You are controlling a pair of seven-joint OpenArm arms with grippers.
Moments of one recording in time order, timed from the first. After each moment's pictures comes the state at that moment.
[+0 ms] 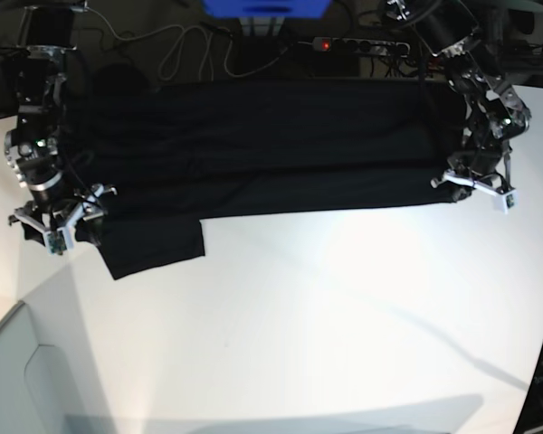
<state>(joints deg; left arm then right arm) 6.3 -6.9 -39.9 94.3 -24.0 -19.5 53.0 -8.1 18.3 14.1 98.6 4.7 21.2 -31.7</state>
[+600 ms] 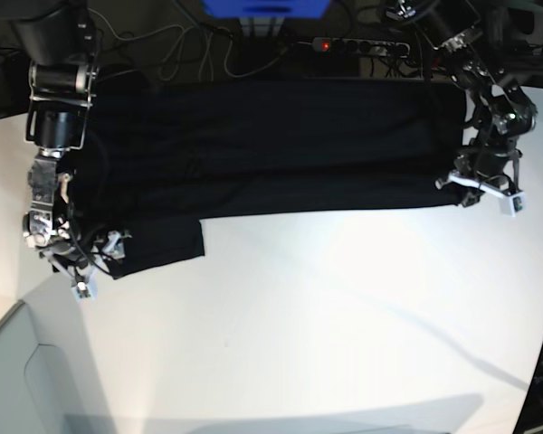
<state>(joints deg) 8.3 -6.9 -39.9 101.8 -24.4 -19.5 53.4 18.8 16.6 8.8 60.4 5.6 27.2 -43.8</state>
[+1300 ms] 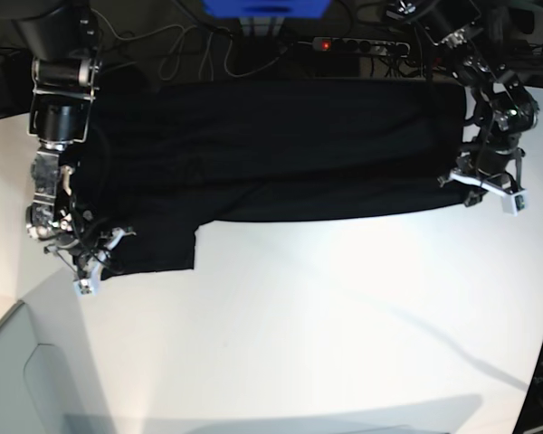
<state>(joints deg) 8.9 -6.9 -39.8 103.2 -24.4 -19.5 53.4 15.8 15.8 9.1 62.8 5.9 27.2 -42.5</state>
